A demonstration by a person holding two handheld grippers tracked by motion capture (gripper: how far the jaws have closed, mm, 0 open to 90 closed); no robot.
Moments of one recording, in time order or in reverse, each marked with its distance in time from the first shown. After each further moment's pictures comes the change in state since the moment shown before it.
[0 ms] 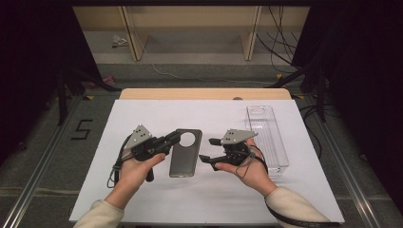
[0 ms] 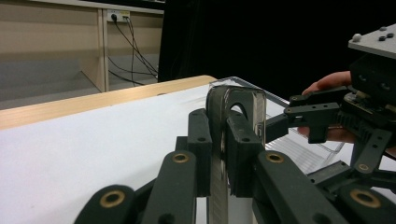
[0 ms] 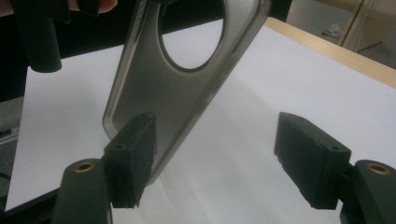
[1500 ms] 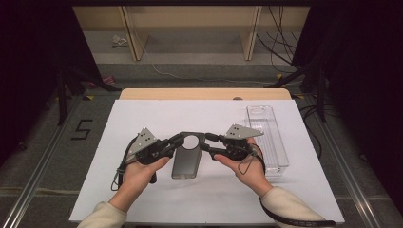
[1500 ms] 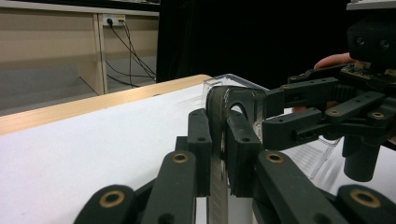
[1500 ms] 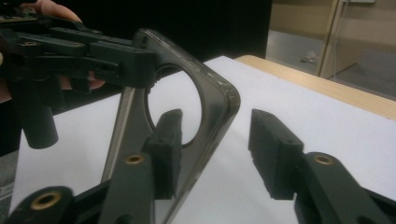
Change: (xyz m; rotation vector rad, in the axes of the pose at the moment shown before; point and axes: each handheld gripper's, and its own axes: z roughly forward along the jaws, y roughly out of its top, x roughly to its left) left arm -0.009 -0.007 0.005 0.000 -0.004 0.043; right arm 0.001 0.009 -0.002 -0.158 -0.057 0.091
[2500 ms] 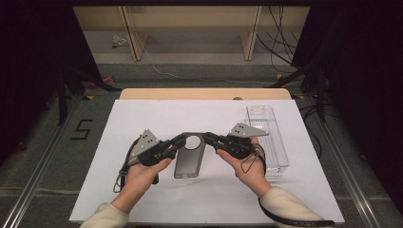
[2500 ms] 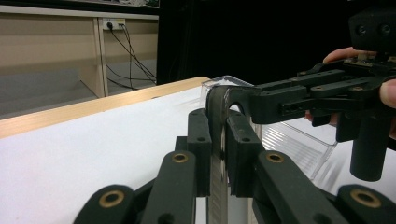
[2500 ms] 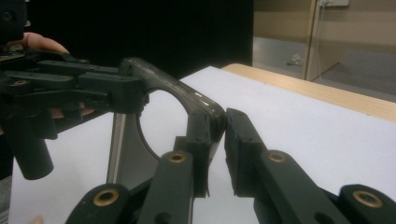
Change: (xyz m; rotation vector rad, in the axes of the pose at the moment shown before) left arm -0.007 -0.003 0.003 -0.014 0.000 0.015; right arm 0.000 0.003 -0.007 -0.049 -0.054 0.070
